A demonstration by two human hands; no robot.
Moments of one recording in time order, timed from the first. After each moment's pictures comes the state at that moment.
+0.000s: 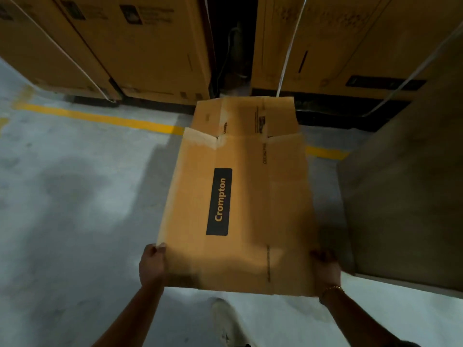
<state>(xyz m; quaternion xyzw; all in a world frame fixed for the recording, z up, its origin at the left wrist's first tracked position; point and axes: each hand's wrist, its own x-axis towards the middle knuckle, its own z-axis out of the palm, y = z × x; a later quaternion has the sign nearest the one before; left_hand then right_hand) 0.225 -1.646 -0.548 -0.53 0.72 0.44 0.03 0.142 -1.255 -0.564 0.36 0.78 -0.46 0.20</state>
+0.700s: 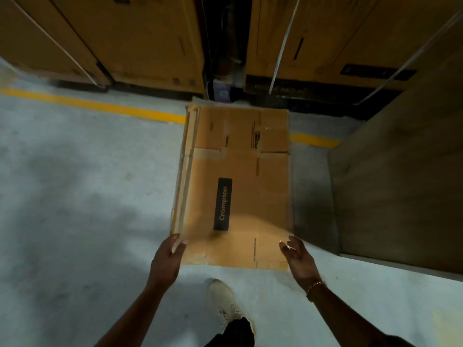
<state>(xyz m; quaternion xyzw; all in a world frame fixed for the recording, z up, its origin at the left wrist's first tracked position) 0.245 -1.621 -0.517 -0.38 0.78 0.47 0.16 0.167 -1.287 -0.513 0.23 0.81 -0.43 0.33</state>
